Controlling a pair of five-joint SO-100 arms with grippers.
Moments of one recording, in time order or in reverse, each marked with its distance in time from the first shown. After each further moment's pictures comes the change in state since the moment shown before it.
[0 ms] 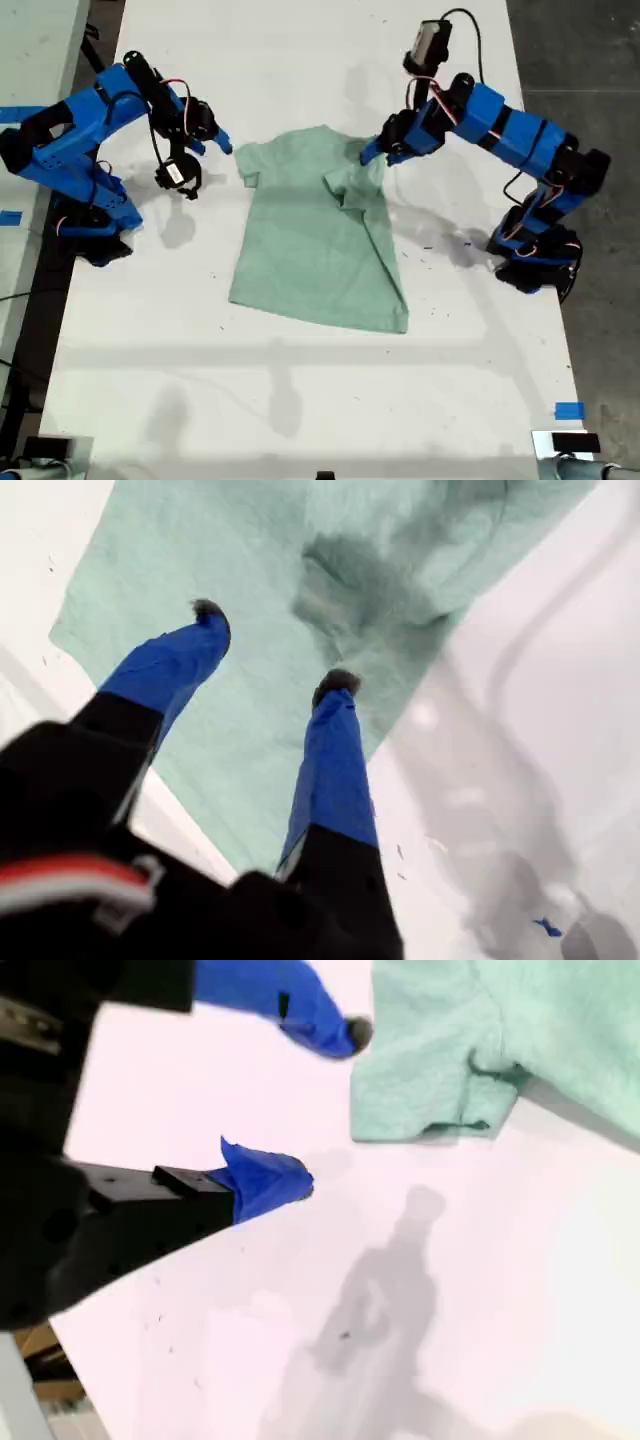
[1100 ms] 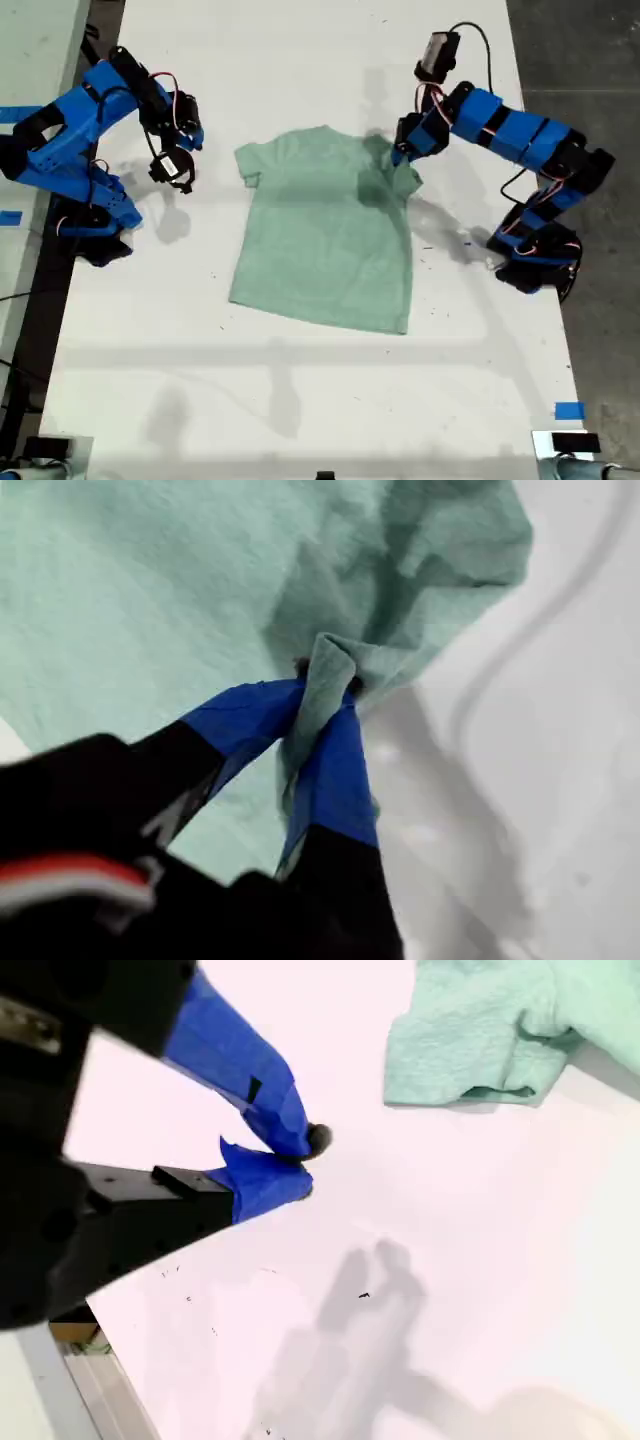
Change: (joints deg) arm 0 -5.0 6.0 5.1 2.4 -1.2; arm 1 7.2 -4.8 11.1 -15.1 -3.6
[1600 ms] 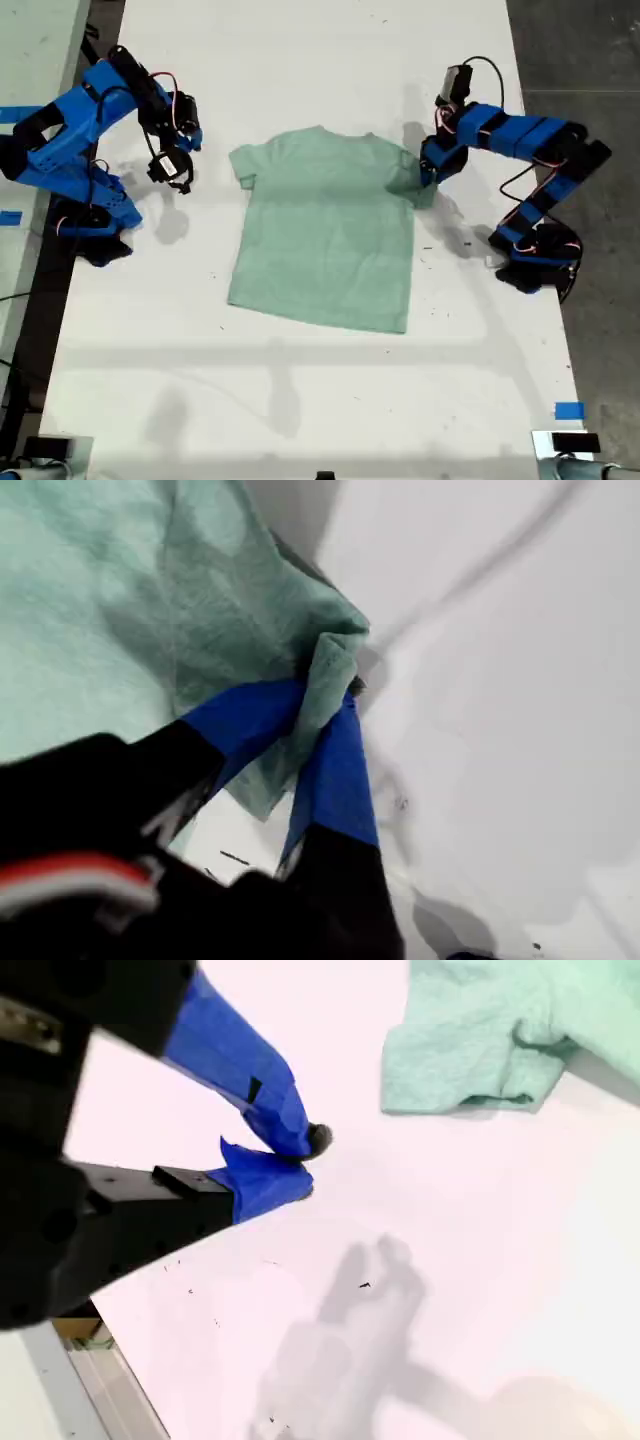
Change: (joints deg) arm 0 0.0 0.0 -0.4 1.5 0.0; arm 1 15.2 -2.5 20.9 -5.0 -8.2
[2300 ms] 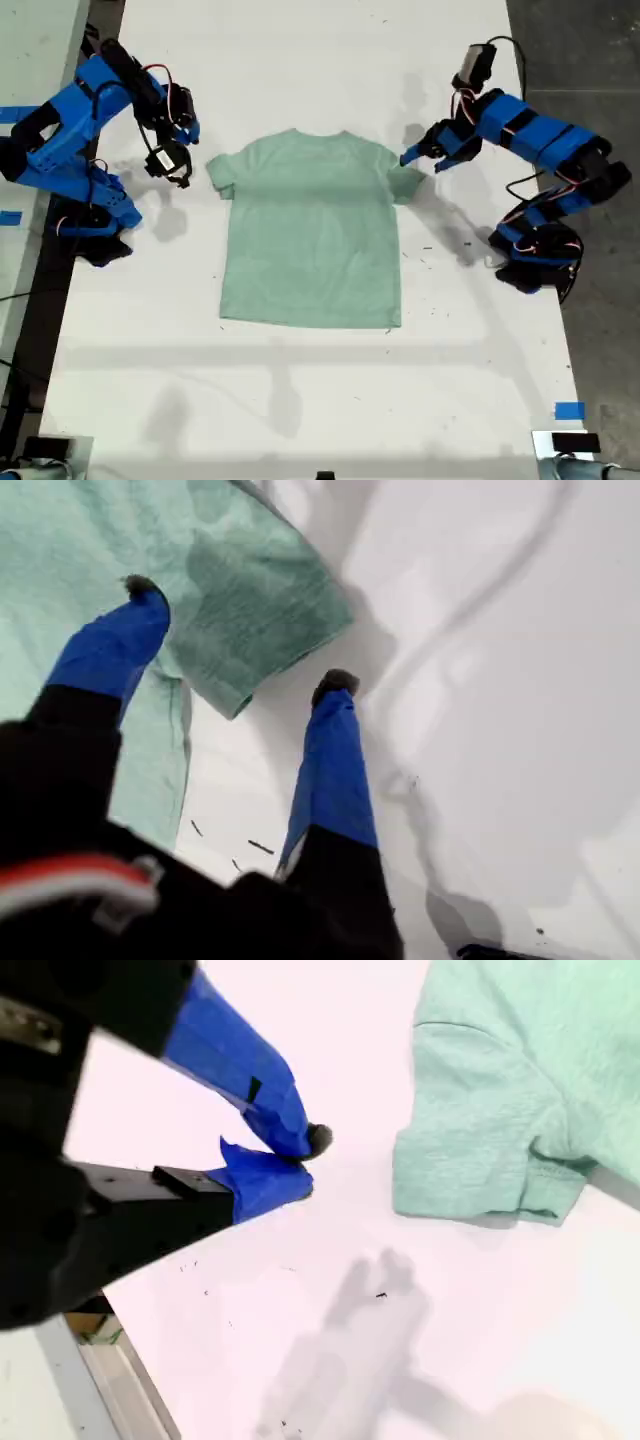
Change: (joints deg) arm 0 -1.7 0.6 -2.6 1.7 0.0; arm 1 0.7 11.9 2.4 2.1 1.3
